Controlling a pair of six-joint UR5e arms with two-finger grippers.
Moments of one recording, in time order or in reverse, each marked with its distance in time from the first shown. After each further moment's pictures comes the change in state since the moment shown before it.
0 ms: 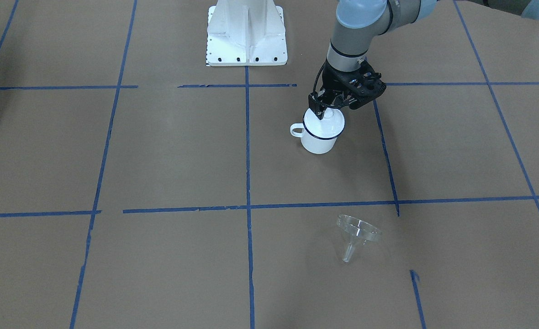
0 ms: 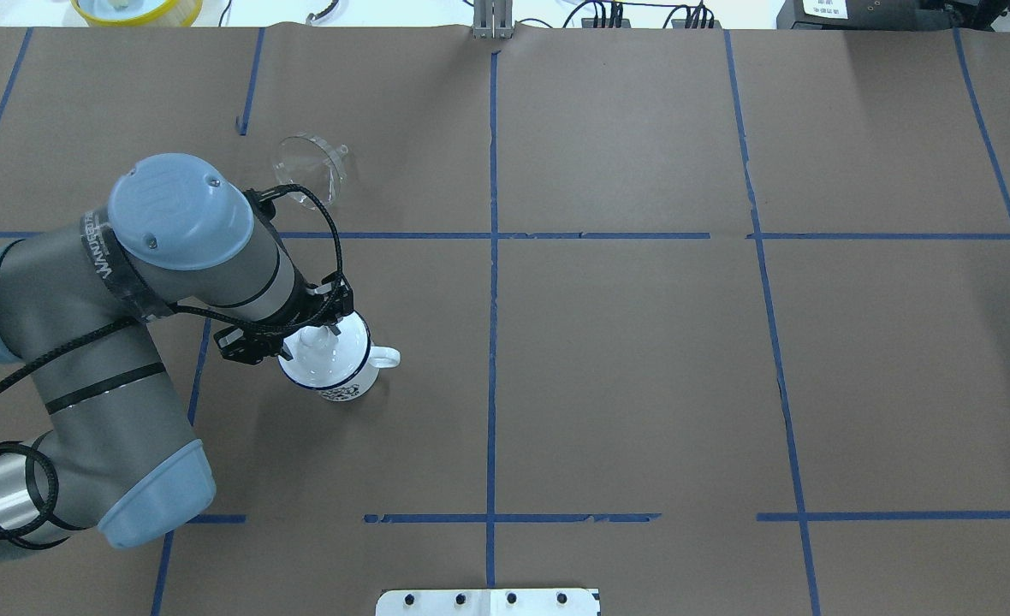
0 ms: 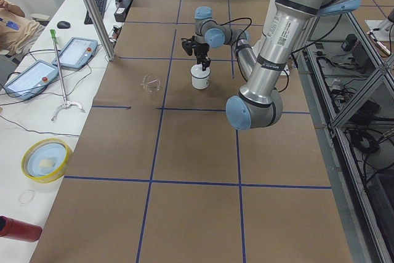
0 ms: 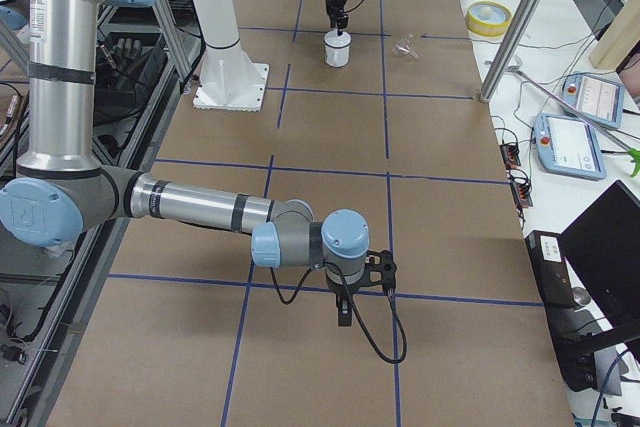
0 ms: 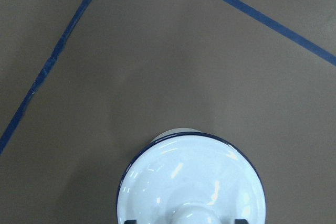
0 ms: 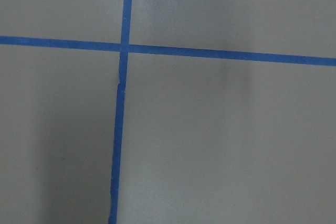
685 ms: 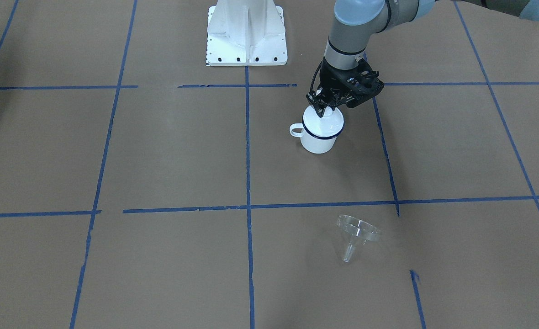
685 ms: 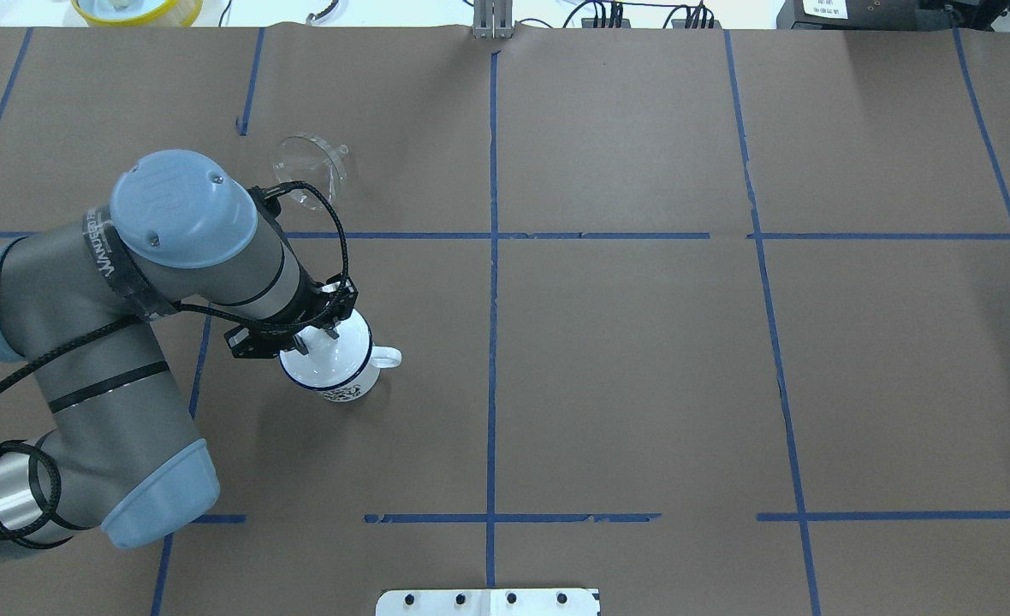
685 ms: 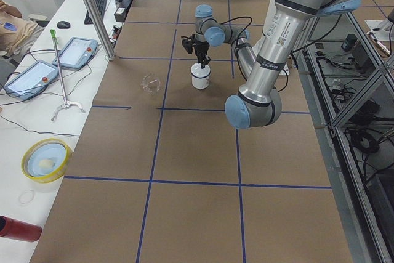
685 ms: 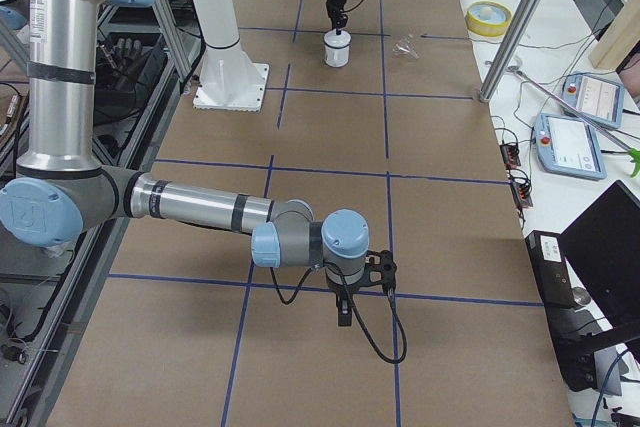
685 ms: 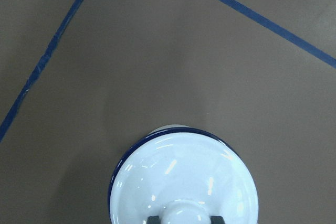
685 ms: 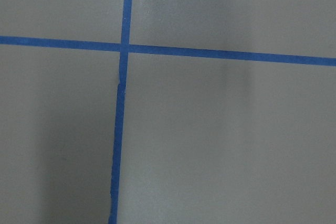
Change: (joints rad) left arm 0.001 -0.012 0.000 0.000 -0.001 -0.005; right arm 0.000 0.000 0.000 0.000 0.000 0.000
